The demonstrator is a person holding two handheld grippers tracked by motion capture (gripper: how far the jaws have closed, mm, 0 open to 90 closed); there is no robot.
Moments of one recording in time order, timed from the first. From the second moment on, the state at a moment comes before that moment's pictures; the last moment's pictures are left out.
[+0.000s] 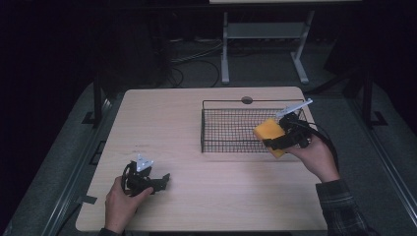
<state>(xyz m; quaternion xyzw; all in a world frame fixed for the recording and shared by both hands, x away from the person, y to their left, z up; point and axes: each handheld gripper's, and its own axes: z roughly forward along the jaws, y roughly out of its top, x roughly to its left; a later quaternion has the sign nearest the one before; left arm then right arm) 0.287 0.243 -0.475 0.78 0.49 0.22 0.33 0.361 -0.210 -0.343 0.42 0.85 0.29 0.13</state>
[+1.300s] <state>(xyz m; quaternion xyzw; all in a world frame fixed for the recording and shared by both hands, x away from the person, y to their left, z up) 0.287 0.243 -0.475 0.78 0.49 0.22 0.33 0.433 -0.267 -0.364 0.53 0.79 0.26 0.16</state>
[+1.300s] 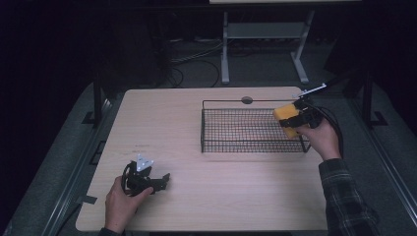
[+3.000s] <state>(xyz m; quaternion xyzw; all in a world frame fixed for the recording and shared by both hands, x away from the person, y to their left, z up) 0.287 0.243 -0.475 0.78 0.49 0.22 0.33 0.450 -0.270 -0.418 0.56 0.80 0.21 0.13</state>
